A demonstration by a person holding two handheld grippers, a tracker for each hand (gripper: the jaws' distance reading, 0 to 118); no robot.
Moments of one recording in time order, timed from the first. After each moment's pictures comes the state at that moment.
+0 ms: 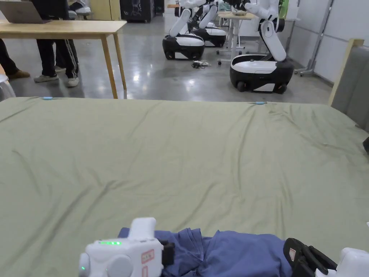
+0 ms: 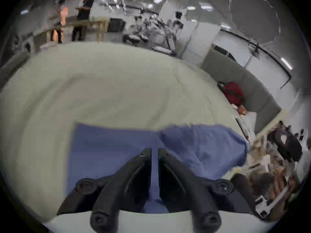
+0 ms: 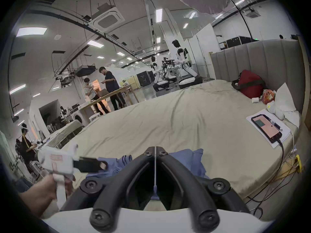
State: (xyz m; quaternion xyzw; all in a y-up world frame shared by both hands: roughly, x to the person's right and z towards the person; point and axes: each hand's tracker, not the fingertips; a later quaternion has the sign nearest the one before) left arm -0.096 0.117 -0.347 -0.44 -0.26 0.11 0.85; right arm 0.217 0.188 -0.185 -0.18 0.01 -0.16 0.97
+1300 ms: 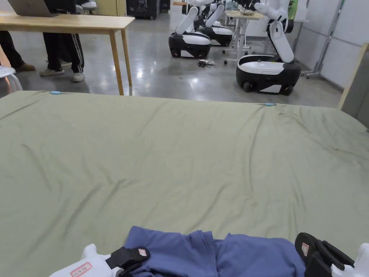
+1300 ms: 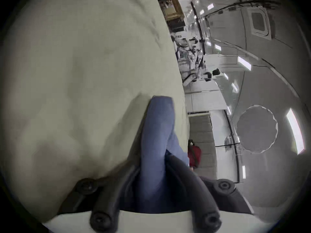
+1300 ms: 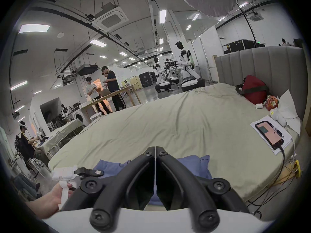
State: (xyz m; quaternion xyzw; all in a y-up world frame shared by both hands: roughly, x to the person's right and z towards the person) left arm -0.223 0.070 -0.325 -0.38 -0.15 0.54 0.74; right arm 0.198 0.206 -0.197 -0.17 0.02 -0.14 0.98
